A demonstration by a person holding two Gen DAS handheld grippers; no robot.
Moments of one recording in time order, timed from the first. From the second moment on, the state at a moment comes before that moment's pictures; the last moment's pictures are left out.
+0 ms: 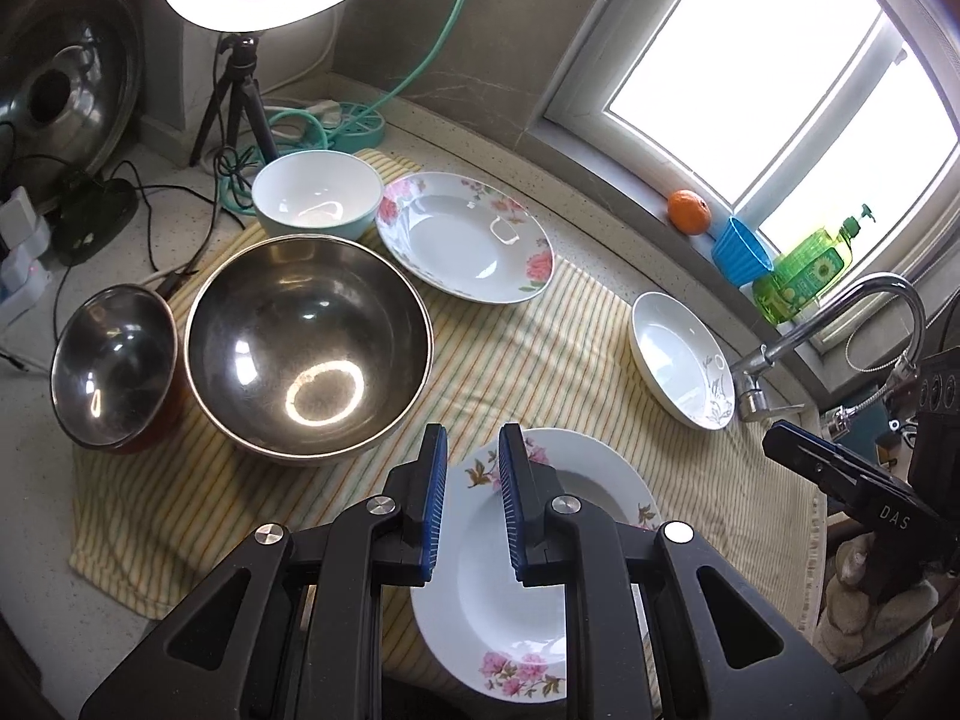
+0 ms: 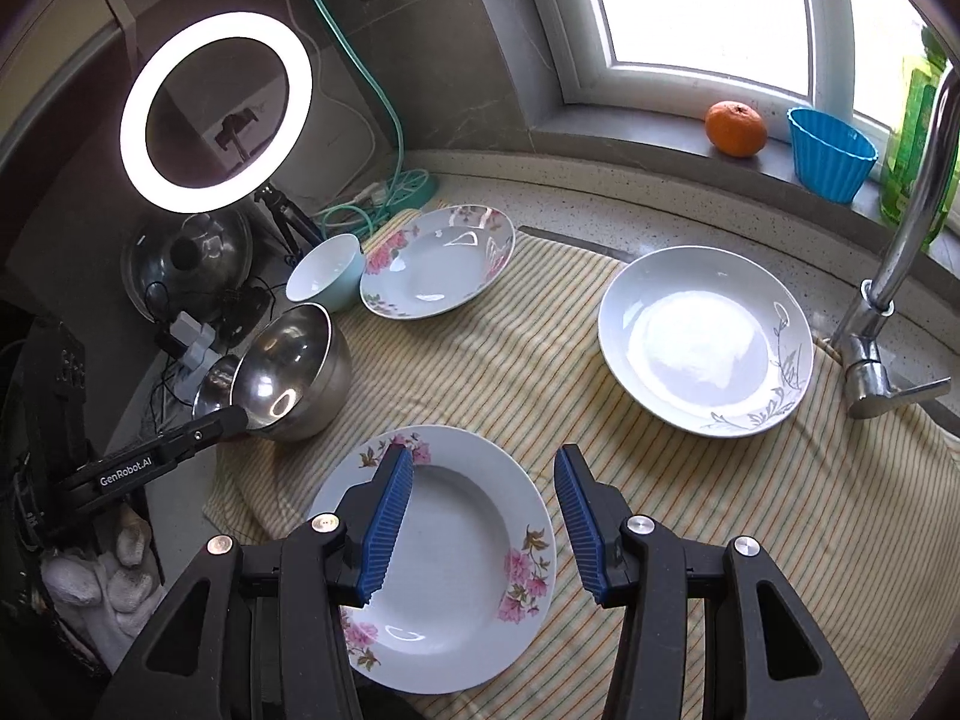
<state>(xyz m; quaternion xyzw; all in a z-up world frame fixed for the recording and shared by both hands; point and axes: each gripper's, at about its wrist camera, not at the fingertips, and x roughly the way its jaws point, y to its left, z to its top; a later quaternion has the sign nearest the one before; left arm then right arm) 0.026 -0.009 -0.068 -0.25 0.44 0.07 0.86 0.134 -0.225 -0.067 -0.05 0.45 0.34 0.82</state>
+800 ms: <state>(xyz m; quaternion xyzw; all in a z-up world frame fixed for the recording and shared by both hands) 0.098 -0.013 -0.080 -0.36 0.41 0.18 0.82 0.304 -0.118 -0.022 -0.17 0.45 0.44 0.76</state>
